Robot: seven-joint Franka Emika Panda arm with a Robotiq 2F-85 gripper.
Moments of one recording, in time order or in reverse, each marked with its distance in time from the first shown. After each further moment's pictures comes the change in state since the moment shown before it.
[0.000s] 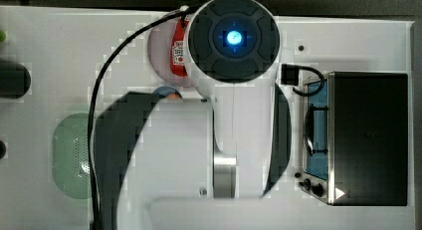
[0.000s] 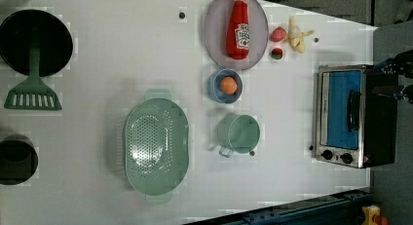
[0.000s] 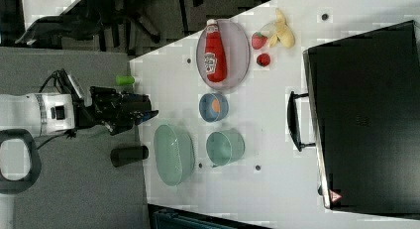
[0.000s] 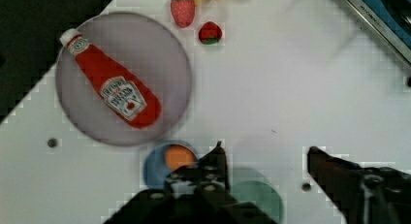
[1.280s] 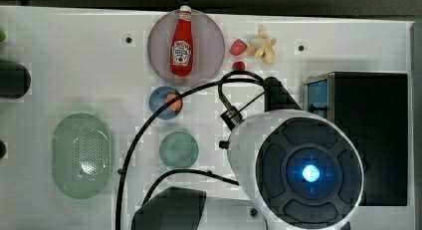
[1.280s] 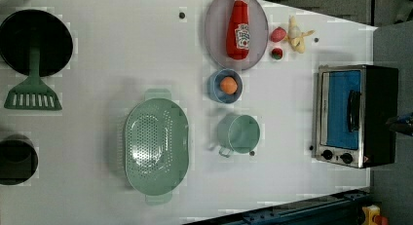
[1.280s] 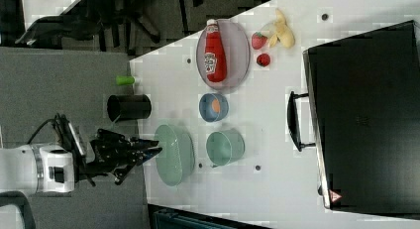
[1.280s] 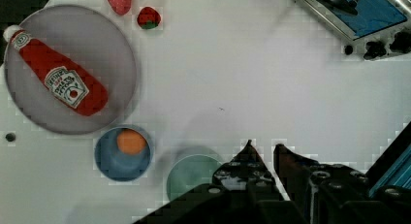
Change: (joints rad) arm -0.026 -0.268 -0.060 -0.208 -0.016 -0.078 0.000
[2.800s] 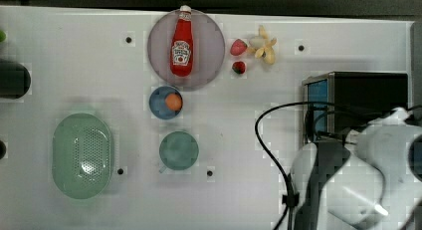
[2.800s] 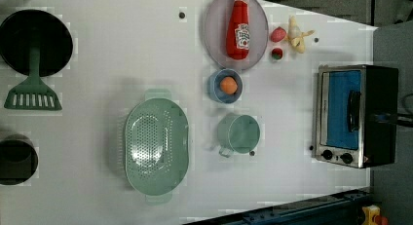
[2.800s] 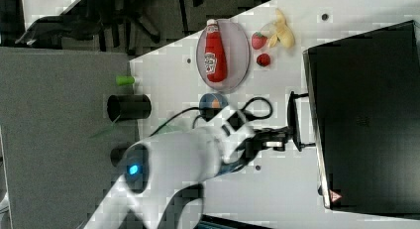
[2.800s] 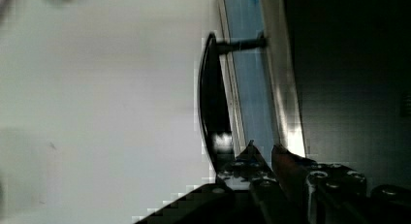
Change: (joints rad) arm -0.086 0.320 -0.380 -0.189 0.003 0.541 -1.208
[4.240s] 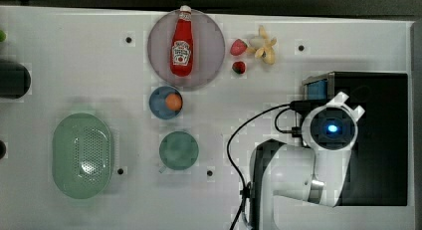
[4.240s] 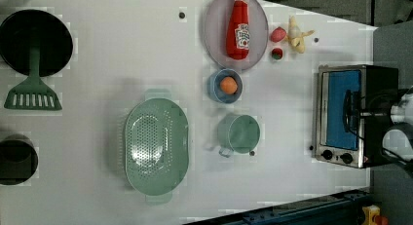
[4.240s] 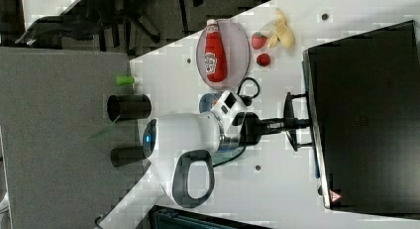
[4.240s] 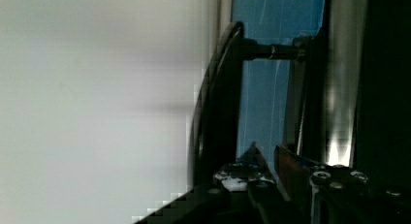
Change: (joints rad) arm 0.074 0.124 0.038 -0.086 -0.347 0.225 0.183
